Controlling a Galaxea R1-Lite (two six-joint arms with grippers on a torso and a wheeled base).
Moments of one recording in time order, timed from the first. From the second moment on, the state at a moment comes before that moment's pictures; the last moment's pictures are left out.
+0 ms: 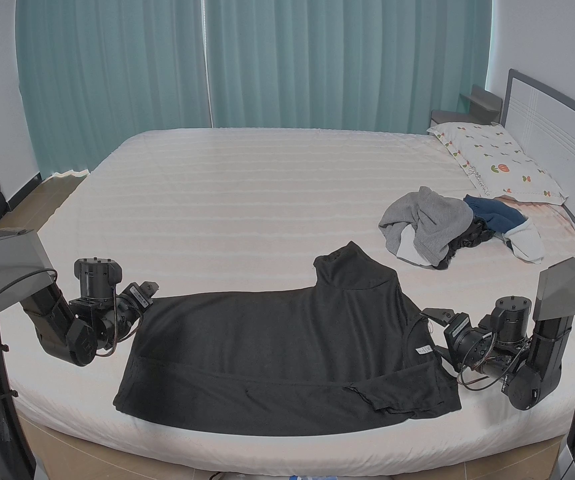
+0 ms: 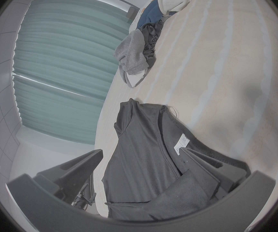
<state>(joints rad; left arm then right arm) -0.07 2.18 -0.69 -0.94 0.13 -0.77 0.19 2.29 -0.33 -1.55 0.15 1.14</state>
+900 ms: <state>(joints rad) 0.10 2.50 -1.29 -0.59 -0.31 -0.56 0.16 2.36 -0.35 -1.55 0.14 1.13</state>
